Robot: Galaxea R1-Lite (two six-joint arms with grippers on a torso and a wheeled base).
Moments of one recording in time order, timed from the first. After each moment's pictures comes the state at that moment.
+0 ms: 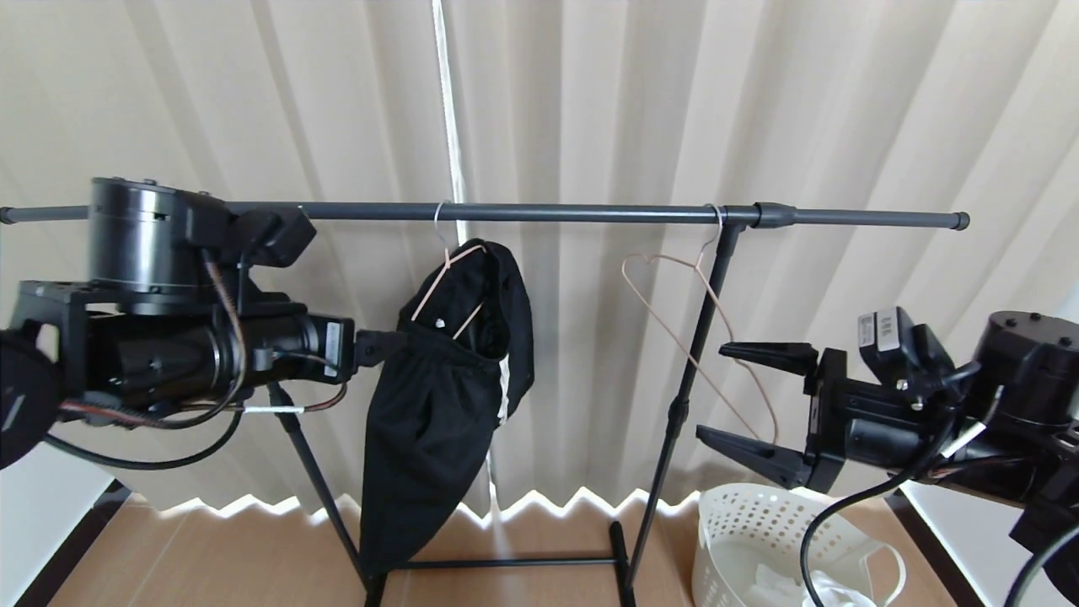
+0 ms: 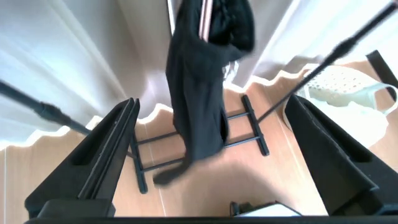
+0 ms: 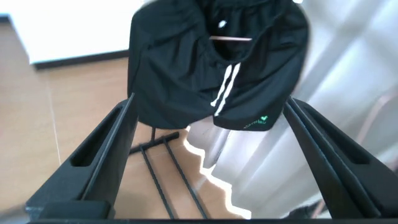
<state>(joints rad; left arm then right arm) -0.33 1.53 -0.93 -0.13 0.04 -0.02 0.26 1.67 -0.43 -1.11 0.74 -0.23</state>
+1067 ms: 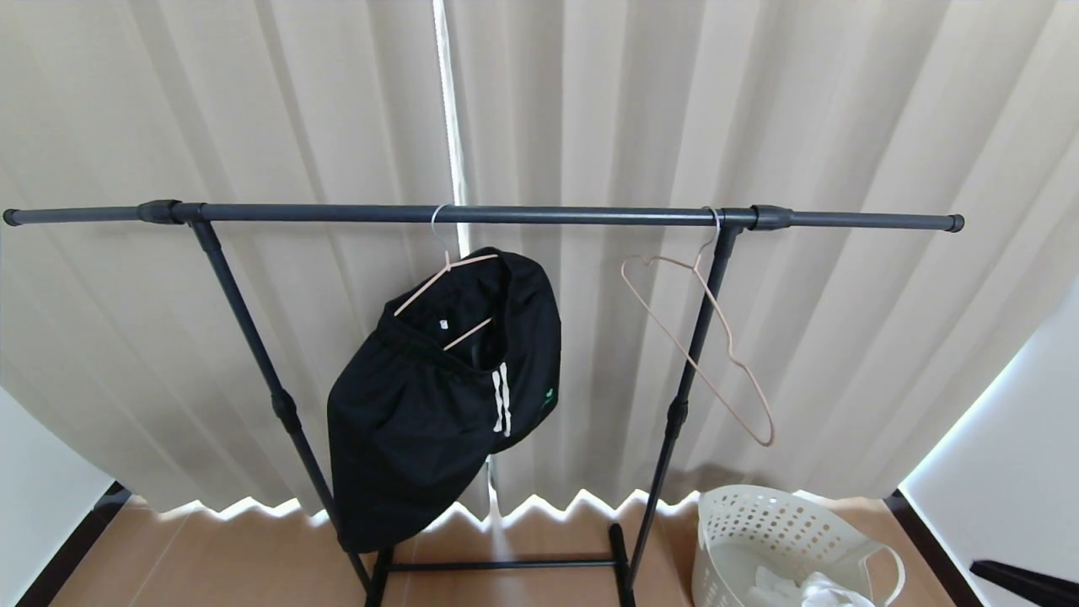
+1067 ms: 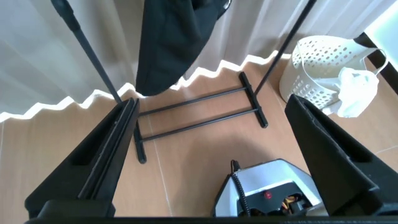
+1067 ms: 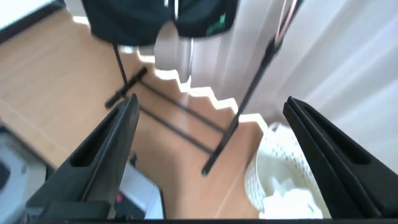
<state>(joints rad) -0.32 0.51 -0.04 -0.09 0.03 -0.02 0.47 0.64 -0.07 -0.21 0.06 -0.08</state>
